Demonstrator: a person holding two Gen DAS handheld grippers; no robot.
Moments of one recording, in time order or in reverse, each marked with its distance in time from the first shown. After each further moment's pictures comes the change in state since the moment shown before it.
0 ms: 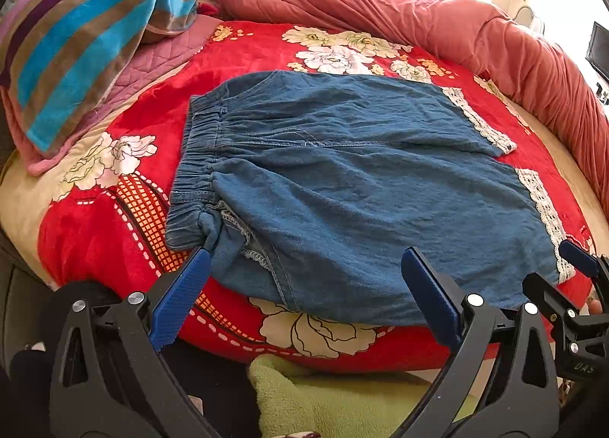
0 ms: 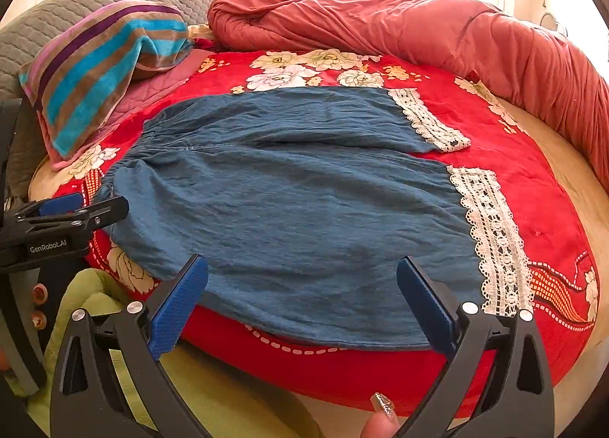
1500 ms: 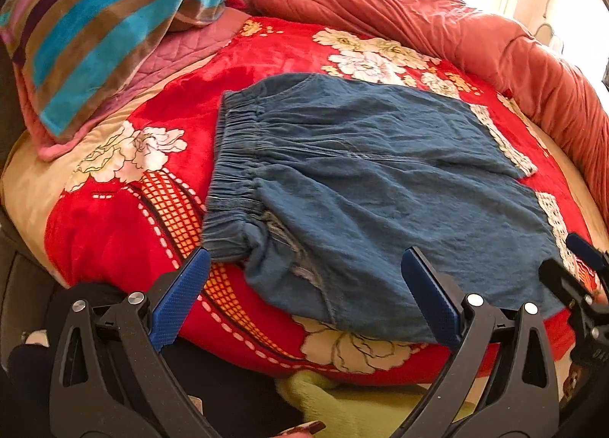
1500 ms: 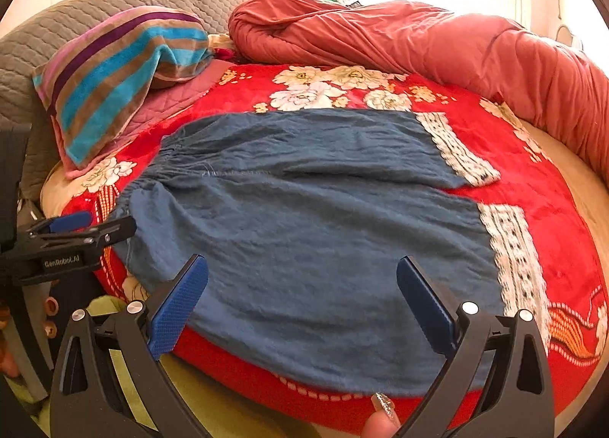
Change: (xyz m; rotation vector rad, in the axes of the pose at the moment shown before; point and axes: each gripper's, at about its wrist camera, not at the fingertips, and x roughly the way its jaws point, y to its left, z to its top) left arm 0.009 0.035 0.011 -0.077 0.000 0.040; right arm 0.019 0.019 0.037 -0.047 -0.043 0.072
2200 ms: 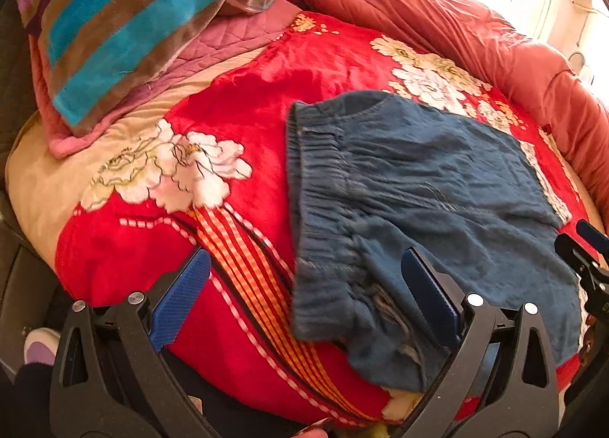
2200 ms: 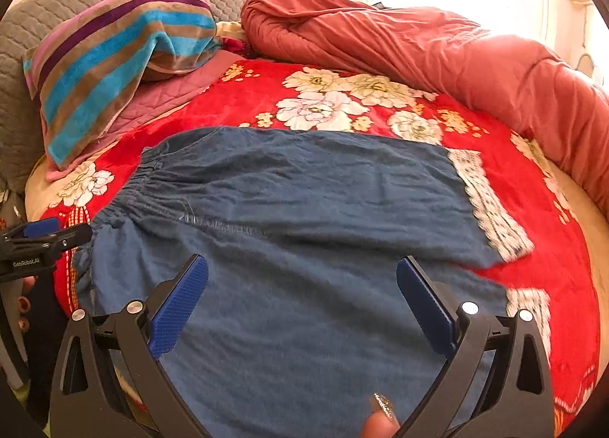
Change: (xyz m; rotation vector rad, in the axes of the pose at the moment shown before) left arm 0.031 0.064 0.038 -0.108 0.017 0.061; right arm 0.075 0.006 0.067 -0.103 0.036 -0.001
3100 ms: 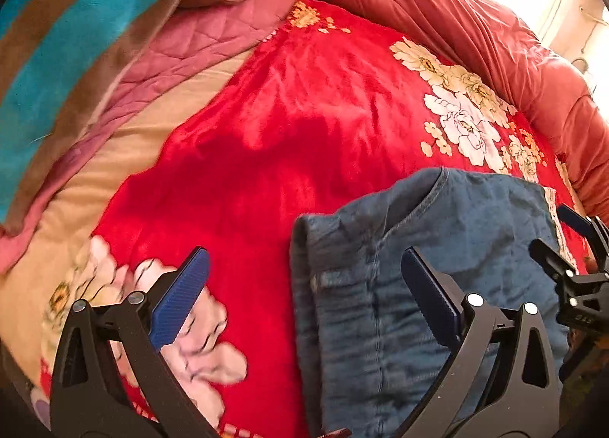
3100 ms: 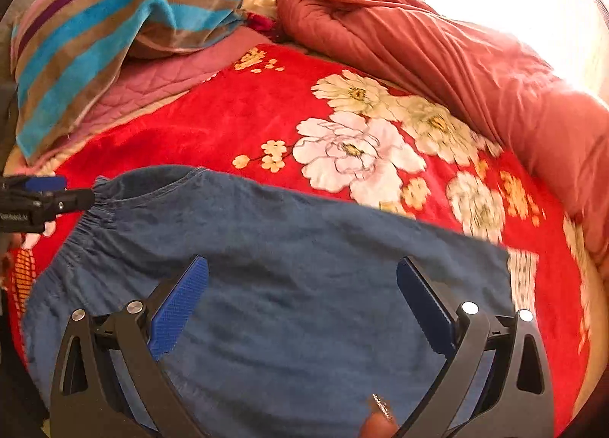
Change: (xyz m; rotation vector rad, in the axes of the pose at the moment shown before) left arm 0.096 0.019 0.113 -0.018 0.099 -0.077; right arm 0.124 0.015 0.107 -0.211 0.070 0.040
